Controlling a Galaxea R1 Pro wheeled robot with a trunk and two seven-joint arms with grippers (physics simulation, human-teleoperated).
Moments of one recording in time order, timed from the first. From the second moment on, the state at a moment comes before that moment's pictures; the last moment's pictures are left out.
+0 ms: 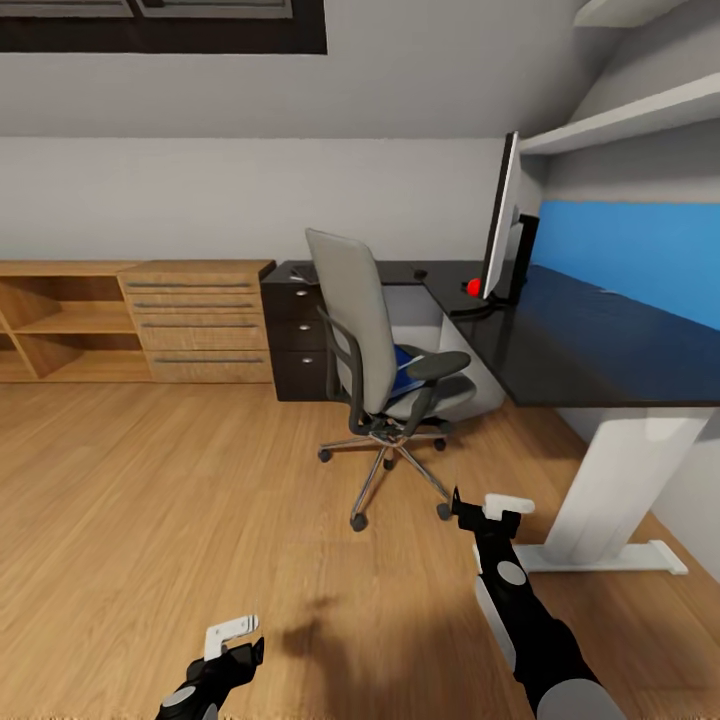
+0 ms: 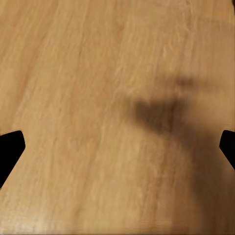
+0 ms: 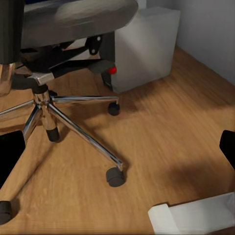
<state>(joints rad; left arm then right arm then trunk) -0.22 -0.03 0.02 -0.80 0.21 0.17 0.11 -0.48 0.06 -0.01 -0.87 0.00 -0.12 -0.22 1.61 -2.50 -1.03</state>
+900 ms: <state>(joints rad) -0.22 -0.03 0.02 -0.77 0.21 0.17 0.11 -0.48 0.06 -0.01 -0.87 0.00 -0.13 -0.22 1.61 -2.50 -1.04</state>
